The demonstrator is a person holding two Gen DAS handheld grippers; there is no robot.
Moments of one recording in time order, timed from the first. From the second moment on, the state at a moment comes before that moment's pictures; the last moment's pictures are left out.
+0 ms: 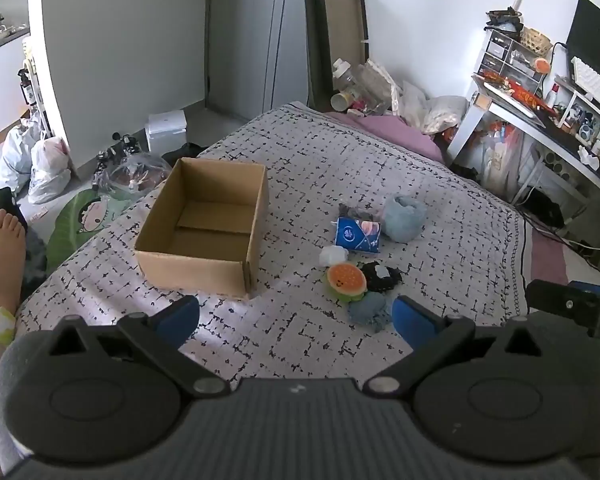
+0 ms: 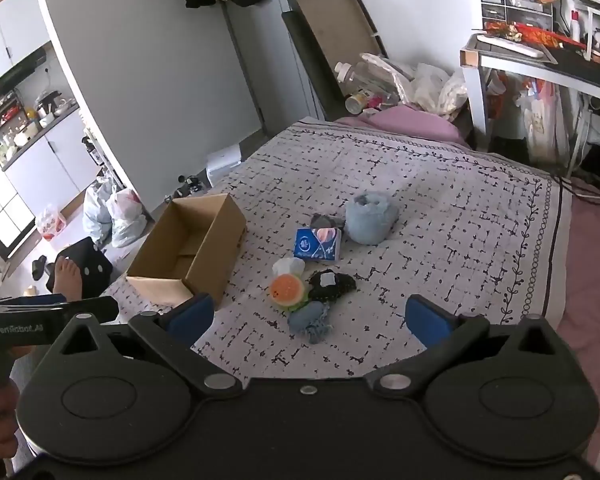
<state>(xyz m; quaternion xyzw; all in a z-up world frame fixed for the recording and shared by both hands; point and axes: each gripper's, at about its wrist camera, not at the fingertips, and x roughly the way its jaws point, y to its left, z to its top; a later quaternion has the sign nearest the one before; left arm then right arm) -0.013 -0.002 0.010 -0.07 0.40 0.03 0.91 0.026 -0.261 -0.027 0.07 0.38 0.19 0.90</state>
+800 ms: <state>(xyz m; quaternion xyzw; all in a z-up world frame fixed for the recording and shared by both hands) -0.026 -0.002 0.014 -0.08 0.40 0.03 0.91 0.014 -0.247 -0.024 0.05 0.38 0.18 0.91</state>
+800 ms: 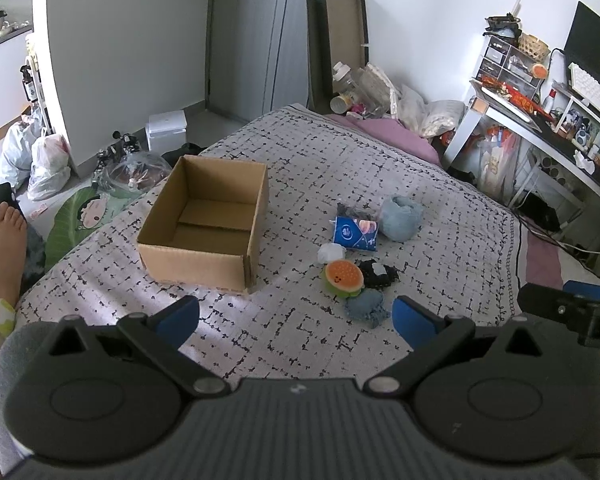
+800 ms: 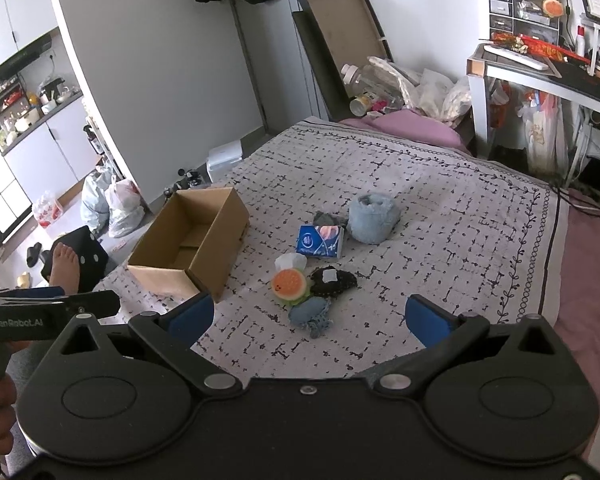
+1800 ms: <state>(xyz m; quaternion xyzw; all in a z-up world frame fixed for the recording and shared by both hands) -0.023 -0.010 0.005 -0.08 0.41 0.01 0.91 0.016 -0.253 -0.028 0.05 0.38 0.17 0.91</state>
